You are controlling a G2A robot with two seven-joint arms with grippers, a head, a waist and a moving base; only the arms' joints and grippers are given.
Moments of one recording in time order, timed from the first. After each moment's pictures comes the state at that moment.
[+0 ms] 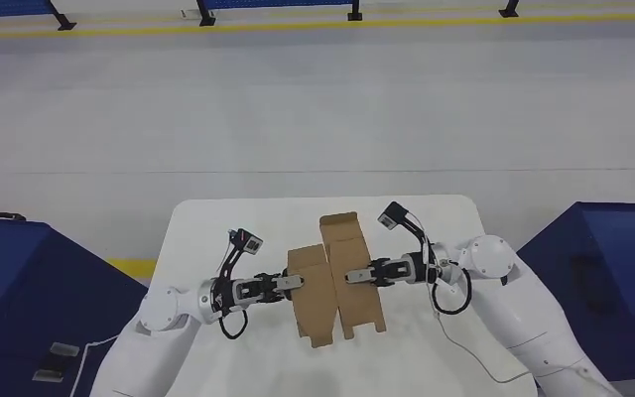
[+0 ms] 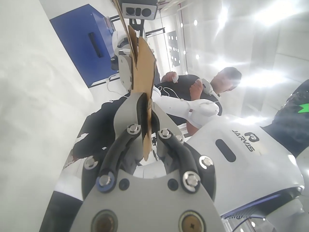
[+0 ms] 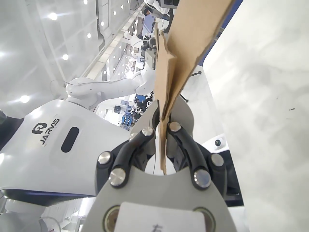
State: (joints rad) left arm 1.29 -1.10 -1.23 -1.55 -0.63 -0.40 -1.20; right arm -1.06 -1.01 1.09 -1.51 0.51 -0.28 1.28
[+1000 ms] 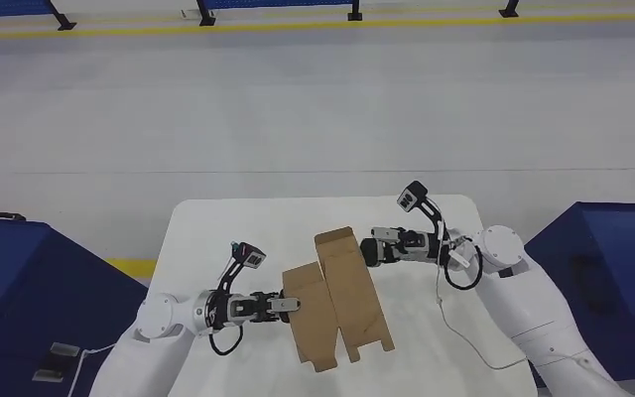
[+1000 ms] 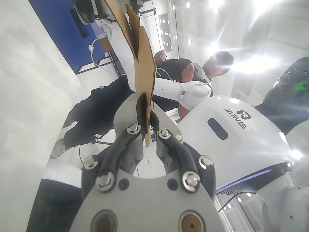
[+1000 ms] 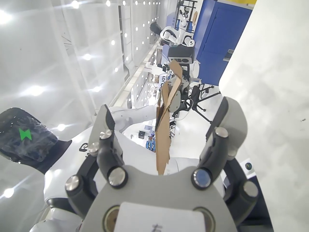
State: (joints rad) left arm 1.32 -1.09 -1.23 -1.55 -0.68 -0.42 -1.34; right arm -1.03 -1.02 1.13 -1.38 0.67 -0.17 1.23
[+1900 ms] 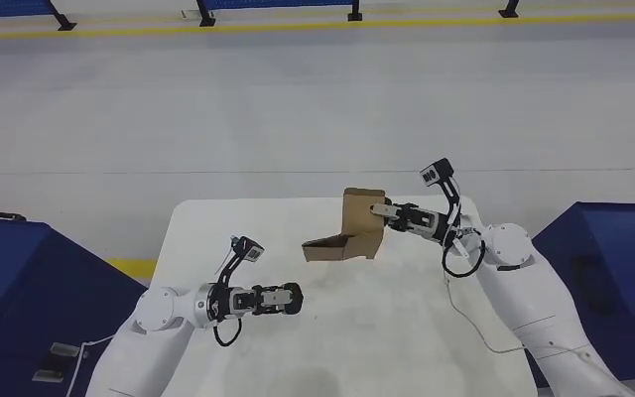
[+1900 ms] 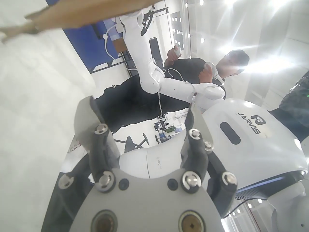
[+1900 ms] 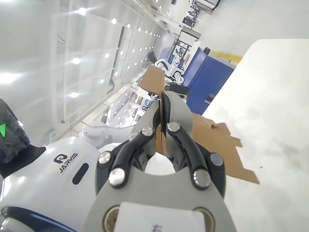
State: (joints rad) left arm 1.28 -1.08 -1.22 -1.52 -0.61 -0.42 -1.31; right arm -1.00 -1.03 1.18 -1.35 0.59 -0.41 1.07
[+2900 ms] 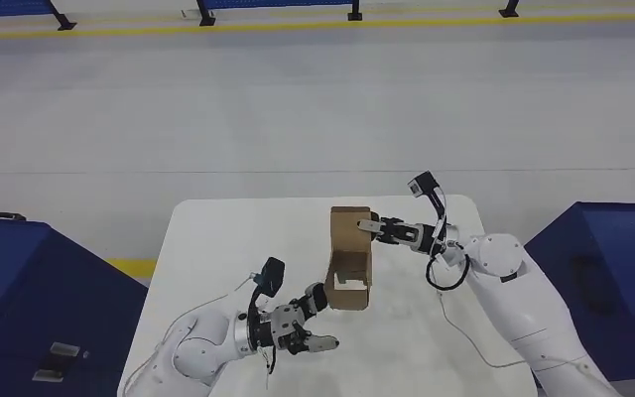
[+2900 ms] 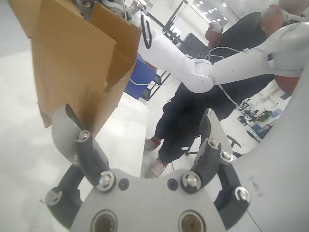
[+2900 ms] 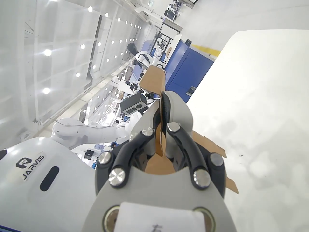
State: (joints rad) left arm 1.42 -1.11 -1.10 -1.72 0.22 -0.91 -0.59; right arm -1.06 -1.04 1.17 -1.44 0.38 -0.41 0.96
